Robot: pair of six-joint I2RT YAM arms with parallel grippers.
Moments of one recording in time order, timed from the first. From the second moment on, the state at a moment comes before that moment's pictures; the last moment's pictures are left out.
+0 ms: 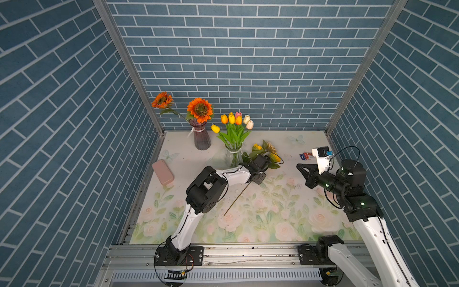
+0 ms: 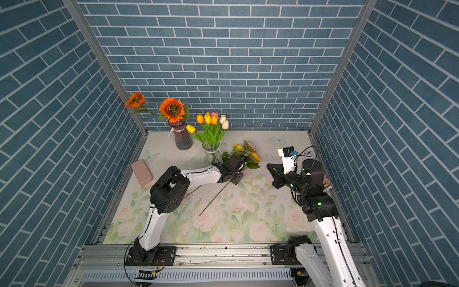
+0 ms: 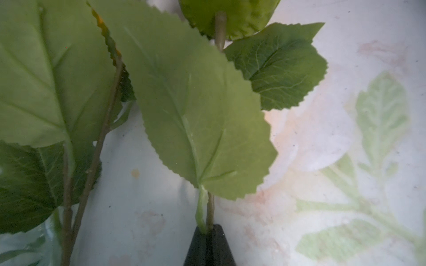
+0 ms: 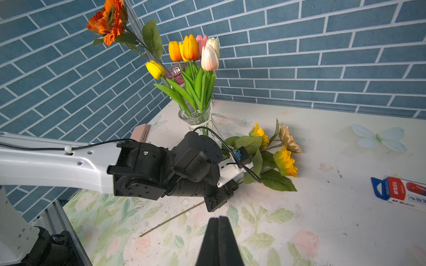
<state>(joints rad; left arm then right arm) -0.81 2.20 1.54 -0.31 -0.16 -0.04 0.18 0.75 0.87 -0.48 -0.55 0.10</state>
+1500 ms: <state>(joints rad) -0.39 1.00 1.24 -0.04 0.06 0.15 0.18 0.70 0.87 -0.48 -0.56 0.10</state>
